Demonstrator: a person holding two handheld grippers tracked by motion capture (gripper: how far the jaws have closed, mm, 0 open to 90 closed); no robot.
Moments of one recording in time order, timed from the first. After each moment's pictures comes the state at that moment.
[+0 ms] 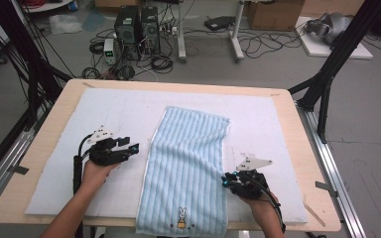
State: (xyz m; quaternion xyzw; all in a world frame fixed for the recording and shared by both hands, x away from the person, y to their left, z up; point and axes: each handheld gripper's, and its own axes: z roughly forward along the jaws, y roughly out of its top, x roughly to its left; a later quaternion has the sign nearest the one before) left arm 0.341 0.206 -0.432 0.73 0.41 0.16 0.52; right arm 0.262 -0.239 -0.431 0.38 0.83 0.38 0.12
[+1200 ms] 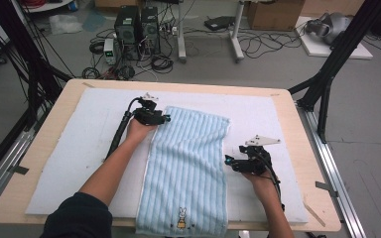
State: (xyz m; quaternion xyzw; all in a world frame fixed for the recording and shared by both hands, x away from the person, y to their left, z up) left arm 0.492 0.109 -0.444 0.79 0.42 0.15 0.42; right arm 0.326 -0.262 -0.431 0.43 0.79 0.41 0.16
